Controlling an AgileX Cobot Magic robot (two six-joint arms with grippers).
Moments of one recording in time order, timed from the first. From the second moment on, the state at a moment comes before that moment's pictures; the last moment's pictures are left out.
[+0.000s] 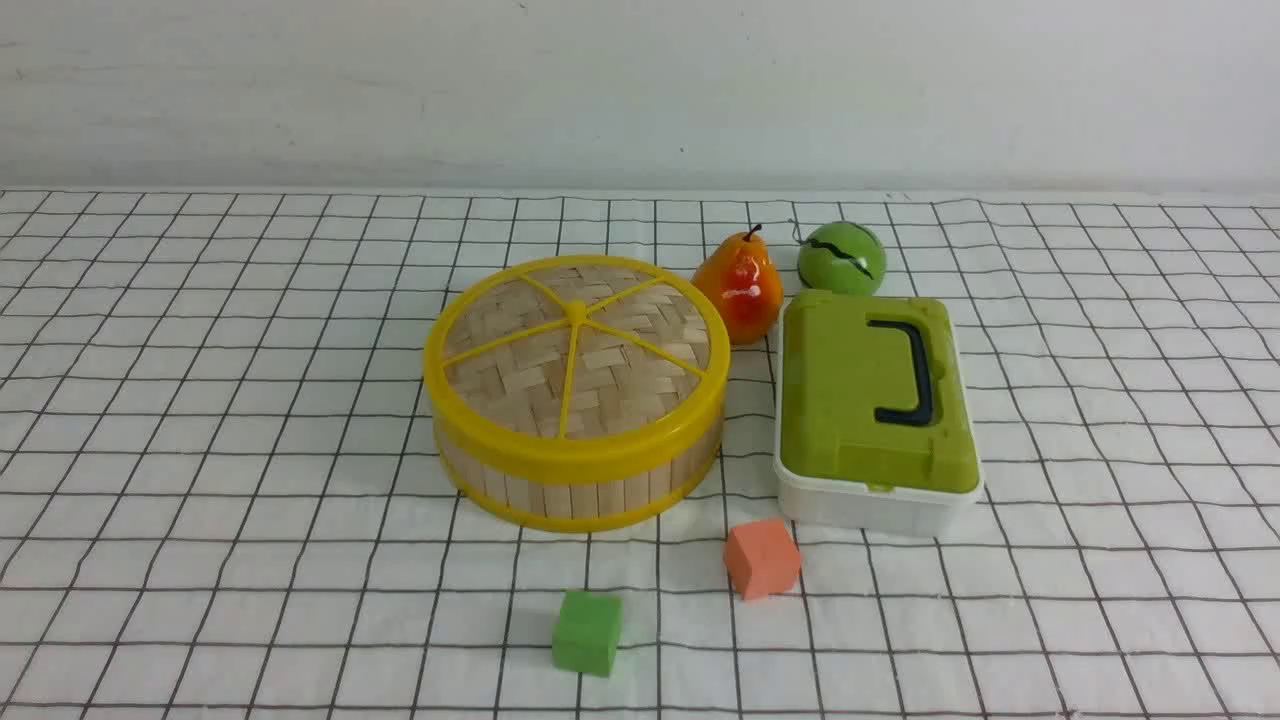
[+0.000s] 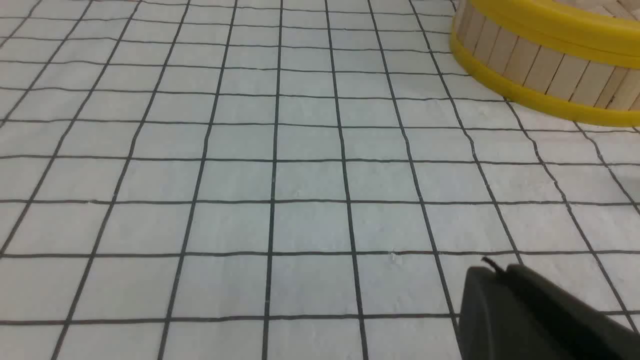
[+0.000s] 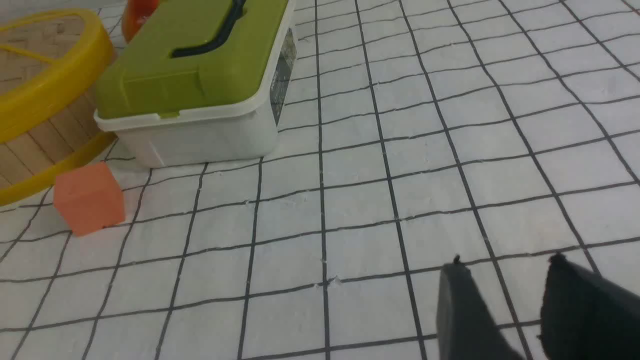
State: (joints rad) right arm -0.04 -0.01 0.02 0.20 0.41 0.08; left arm -0.06 -0.01 0.03 -0.03 0.37 -0.05
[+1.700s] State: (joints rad) right arm -0.04 -0.01 0.02 0.20 0.41 0.08; left arm -0.06 -0.01 0.03 -0.03 0.37 -0.05
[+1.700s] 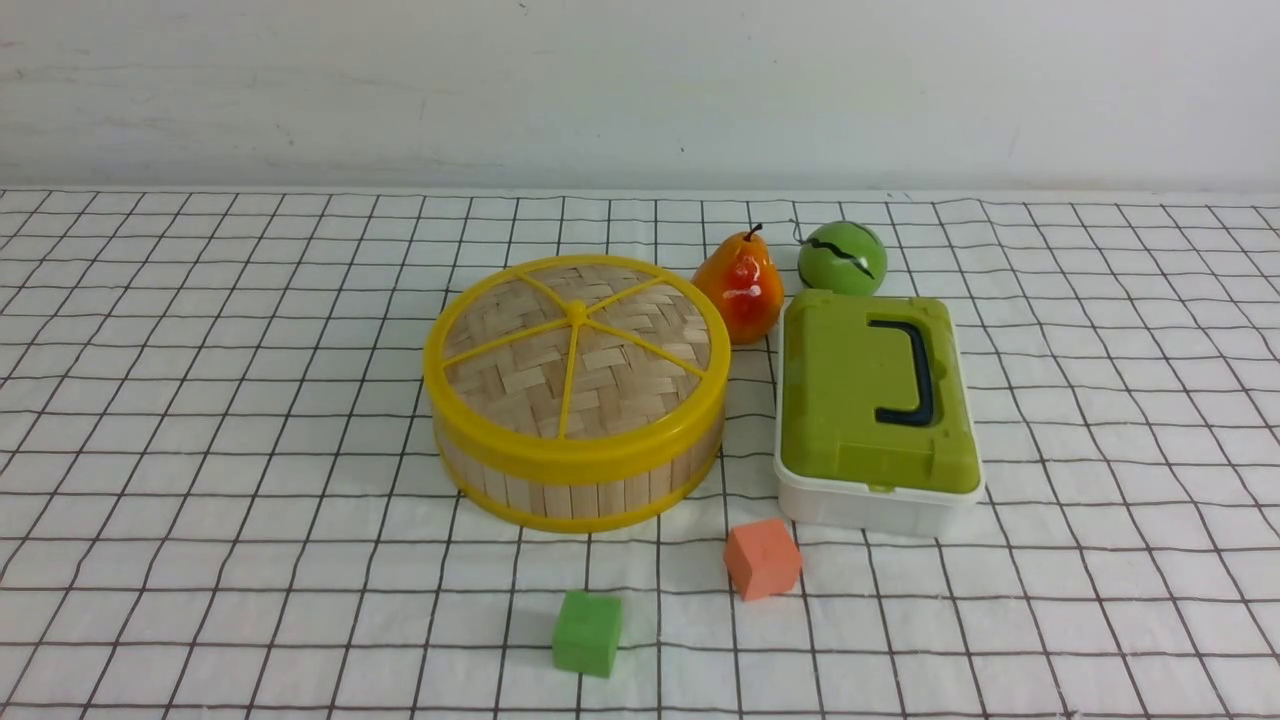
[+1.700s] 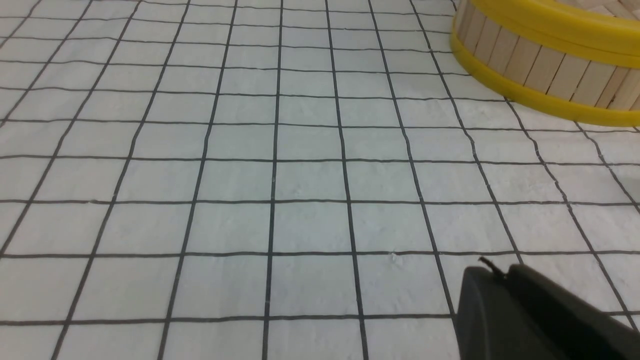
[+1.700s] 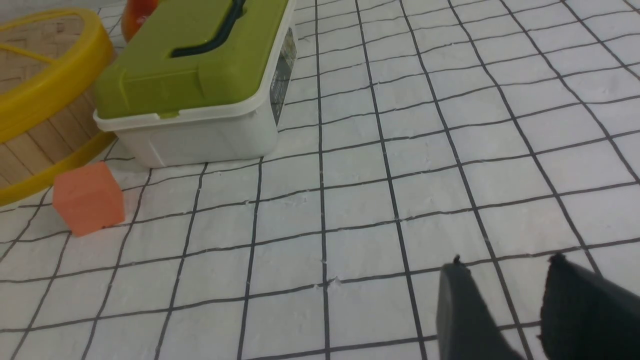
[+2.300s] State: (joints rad) right arm -0.04 -0.01 0.02 0.20 0.41 0.08; left arm -0.06 -0.01 0.03 -0.03 0.34 -0.05
